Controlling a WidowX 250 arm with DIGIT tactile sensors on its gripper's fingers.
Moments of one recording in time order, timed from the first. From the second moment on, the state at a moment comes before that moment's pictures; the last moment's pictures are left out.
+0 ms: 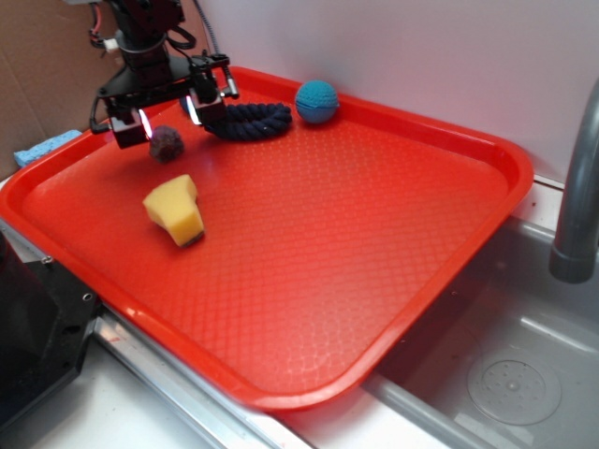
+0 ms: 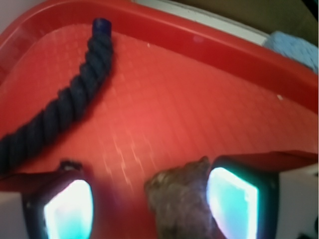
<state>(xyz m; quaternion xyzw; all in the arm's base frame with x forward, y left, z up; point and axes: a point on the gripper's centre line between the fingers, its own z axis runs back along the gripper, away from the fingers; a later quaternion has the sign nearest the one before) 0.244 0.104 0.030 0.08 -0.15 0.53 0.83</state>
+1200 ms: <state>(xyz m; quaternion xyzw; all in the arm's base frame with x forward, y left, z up) 0.216 0.057 0.098 -0.01 -0.08 0.38 0.92</state>
